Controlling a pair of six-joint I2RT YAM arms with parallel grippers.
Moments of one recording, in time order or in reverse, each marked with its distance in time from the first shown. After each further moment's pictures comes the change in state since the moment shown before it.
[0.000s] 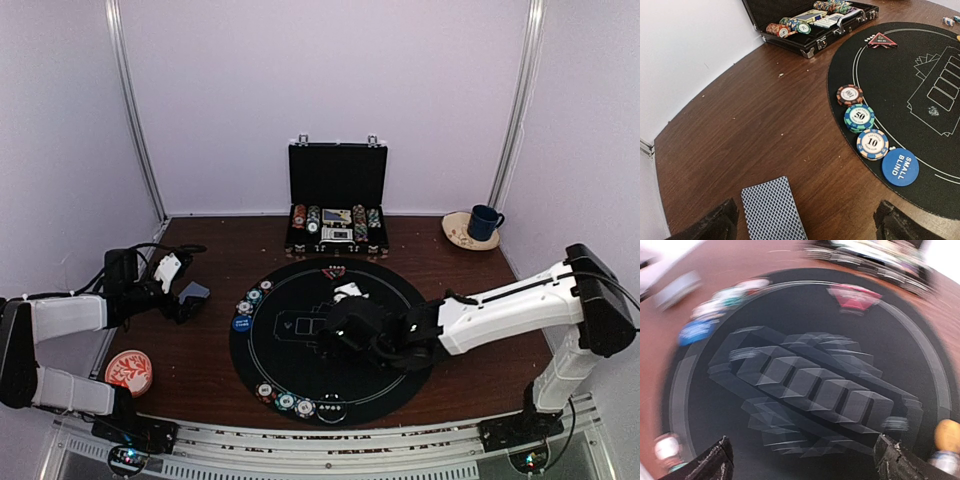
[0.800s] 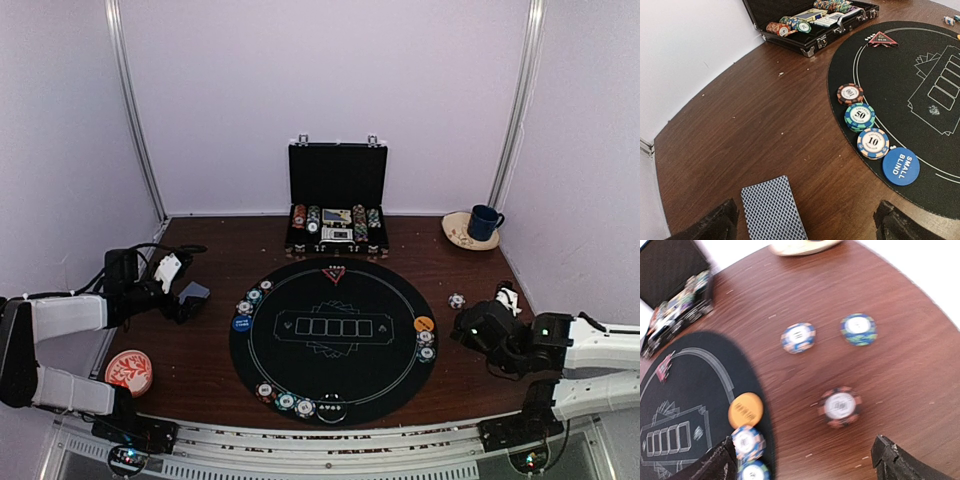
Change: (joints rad) left arm 0.000 0.003 0.000 0.000 -0.003 0.002; right arm -0.326 -0.852 -0.617 -0.383 0.180 0.577
